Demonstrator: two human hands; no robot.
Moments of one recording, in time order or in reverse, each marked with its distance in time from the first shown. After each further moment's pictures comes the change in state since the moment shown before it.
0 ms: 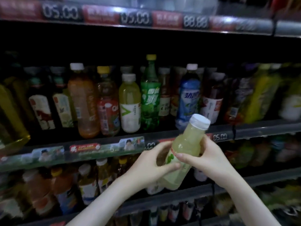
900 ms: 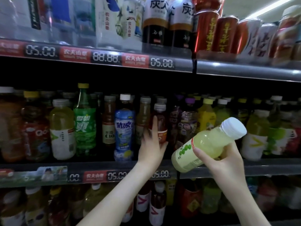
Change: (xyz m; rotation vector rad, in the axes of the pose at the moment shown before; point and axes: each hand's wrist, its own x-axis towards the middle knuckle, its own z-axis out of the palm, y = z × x) left_hand 0.224 0.098 0.135 0.509 0.638 0.050; right_hand 0.061 0.047 -0.226 0.061 0.370 -0.300
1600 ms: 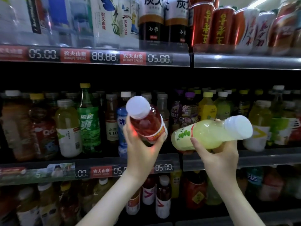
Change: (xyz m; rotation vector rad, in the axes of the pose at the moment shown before) left_hand -0.042 0.007 -0.050 -0.578 0.512 0.105; right_hand -0.008 0.010 0.023 0.076 0.178 -0.169
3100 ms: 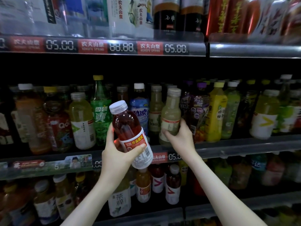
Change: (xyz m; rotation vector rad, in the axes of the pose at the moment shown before) left_hand -0.005 -0.027 -0.111 -0.046 -0.215 -0.432; right_hand -0.001 0.044 0.112 -0.191 -0.316 0.200
